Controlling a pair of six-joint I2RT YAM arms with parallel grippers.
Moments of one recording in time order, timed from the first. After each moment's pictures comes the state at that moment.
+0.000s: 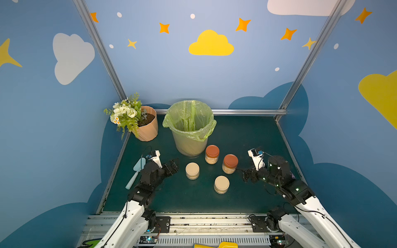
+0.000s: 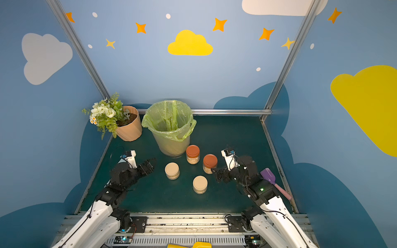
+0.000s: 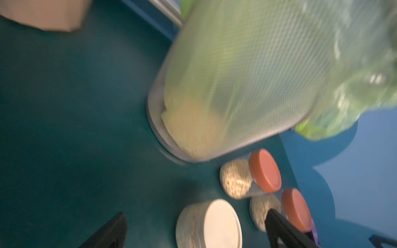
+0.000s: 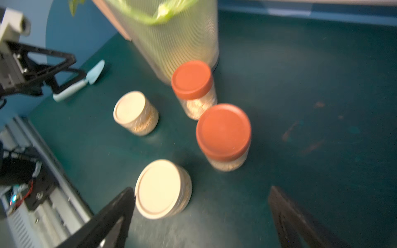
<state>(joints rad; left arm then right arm) -0.33 0.67 0.33 -0.07 0.09 -0.72 0.56 0.67 0.69 -0.64 -0.19 0.11</state>
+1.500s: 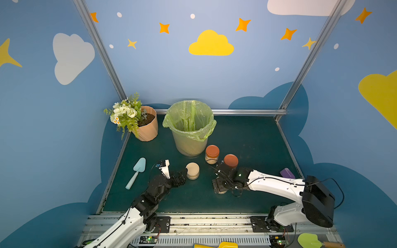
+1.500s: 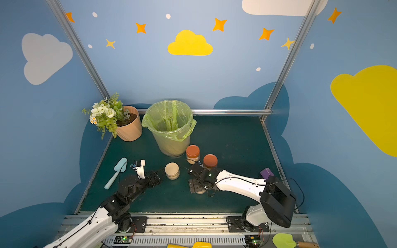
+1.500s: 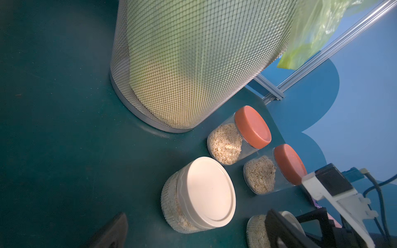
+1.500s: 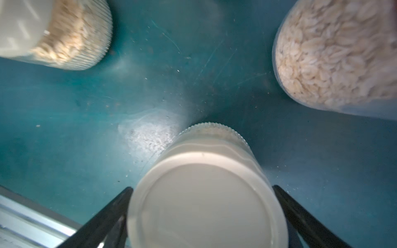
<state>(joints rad) -0.59 0.53 0.15 0.03 -0.08 -0.72 1.06 1.44 0.86 -0.65 0.13 0.68</state>
